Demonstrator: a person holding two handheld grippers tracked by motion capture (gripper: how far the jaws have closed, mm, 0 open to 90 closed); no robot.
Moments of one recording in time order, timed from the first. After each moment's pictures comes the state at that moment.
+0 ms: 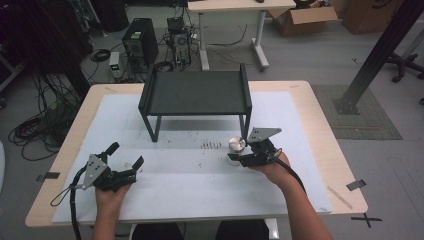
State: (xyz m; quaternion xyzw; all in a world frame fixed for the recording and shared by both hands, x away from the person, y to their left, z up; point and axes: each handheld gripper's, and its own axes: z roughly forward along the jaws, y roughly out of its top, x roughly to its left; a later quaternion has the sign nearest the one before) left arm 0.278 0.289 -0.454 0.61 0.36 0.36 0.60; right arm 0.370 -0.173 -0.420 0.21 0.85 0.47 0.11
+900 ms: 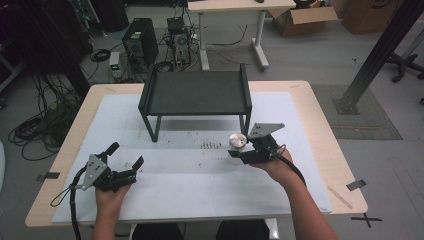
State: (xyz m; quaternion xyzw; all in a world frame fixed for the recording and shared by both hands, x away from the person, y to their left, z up) left arm 0.278 0.289 -0.454 0.61 0.36 0.36 0.60; right arm 0.364 -0.171 -0.392 0.21 0.85 0.47 0.11
